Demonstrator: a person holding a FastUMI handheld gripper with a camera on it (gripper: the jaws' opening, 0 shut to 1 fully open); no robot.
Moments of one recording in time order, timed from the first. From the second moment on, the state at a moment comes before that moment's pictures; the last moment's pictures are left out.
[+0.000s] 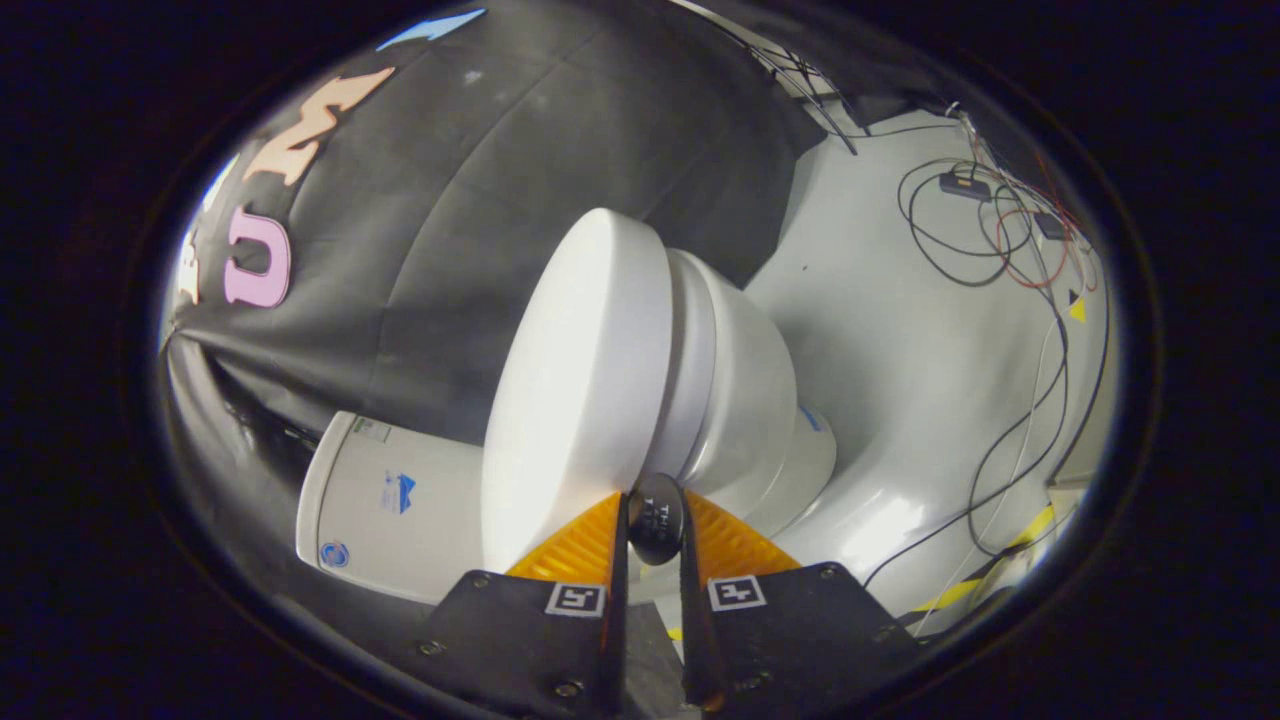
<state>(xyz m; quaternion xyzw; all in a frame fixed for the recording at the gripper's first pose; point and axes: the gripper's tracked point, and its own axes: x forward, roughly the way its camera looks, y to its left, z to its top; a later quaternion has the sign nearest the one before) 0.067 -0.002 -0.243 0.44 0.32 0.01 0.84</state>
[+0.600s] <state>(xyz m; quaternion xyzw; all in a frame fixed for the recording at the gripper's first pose) 0.066 -0.009 -0.239 0.48 0.32 -0.01 0.82</state>
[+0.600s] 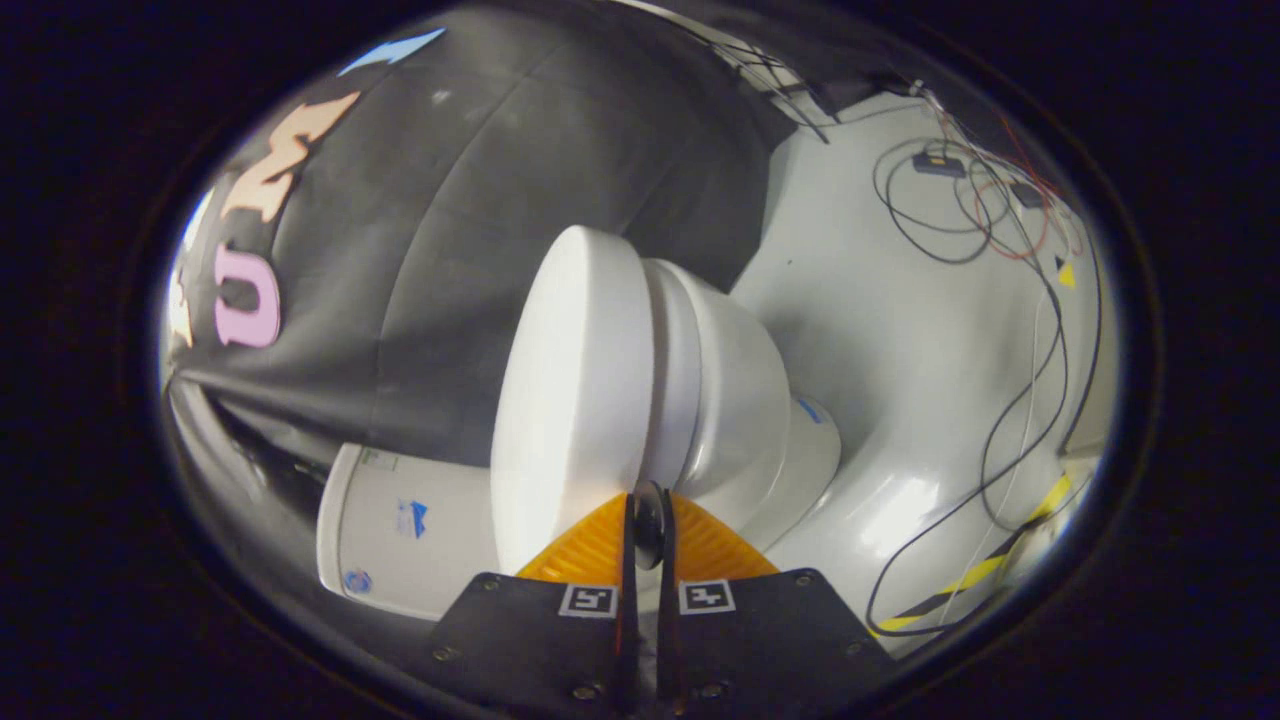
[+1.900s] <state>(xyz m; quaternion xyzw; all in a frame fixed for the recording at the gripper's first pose) 0.061 0.039 -0.102 0.36 0.22 0.04 0.90</state>
